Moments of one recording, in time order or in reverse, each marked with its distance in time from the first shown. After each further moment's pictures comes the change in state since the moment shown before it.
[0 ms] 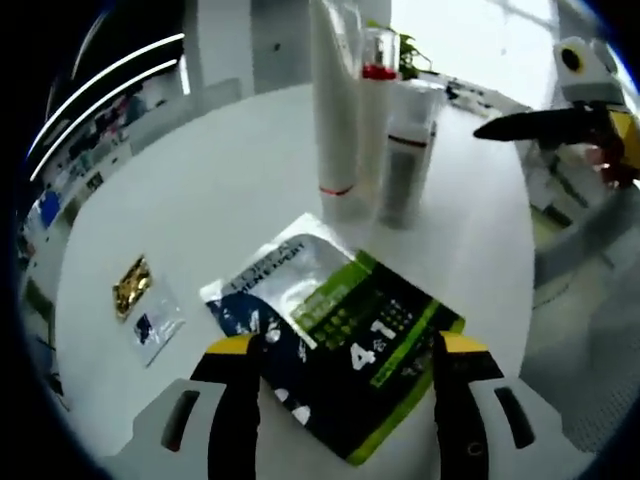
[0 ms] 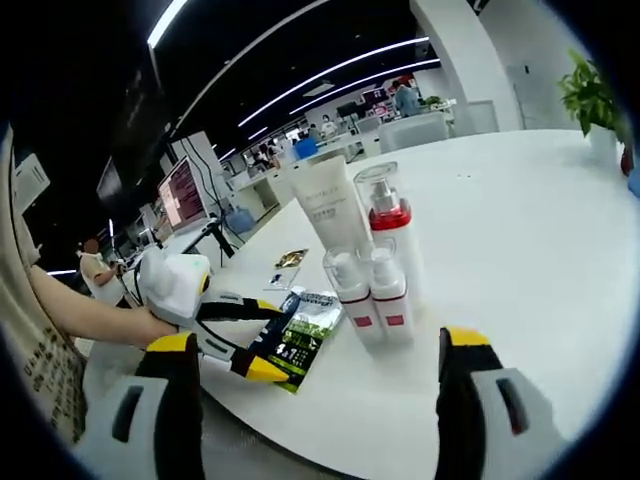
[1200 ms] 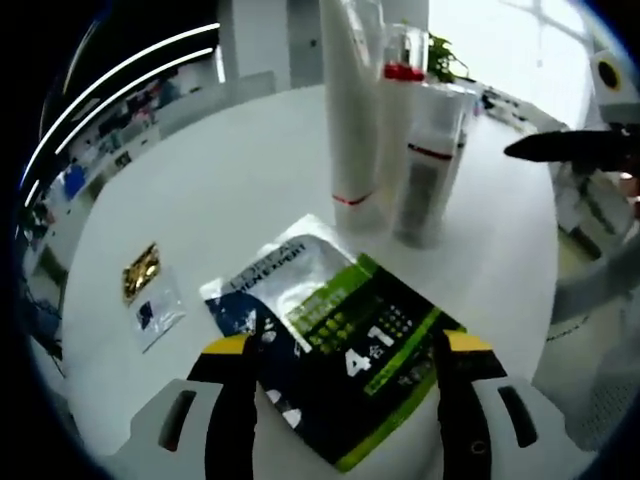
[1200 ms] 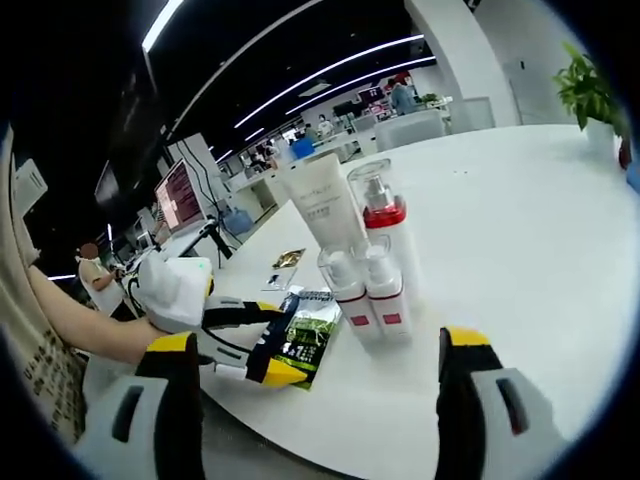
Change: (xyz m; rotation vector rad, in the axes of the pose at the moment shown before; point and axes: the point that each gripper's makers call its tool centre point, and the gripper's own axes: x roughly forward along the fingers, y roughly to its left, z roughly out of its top) left arm 0.008 -0.003 0.008 -0.098 0.003 0.116; right arm 0.000 -0.004 -0.001 0.019 0.002 -0.006
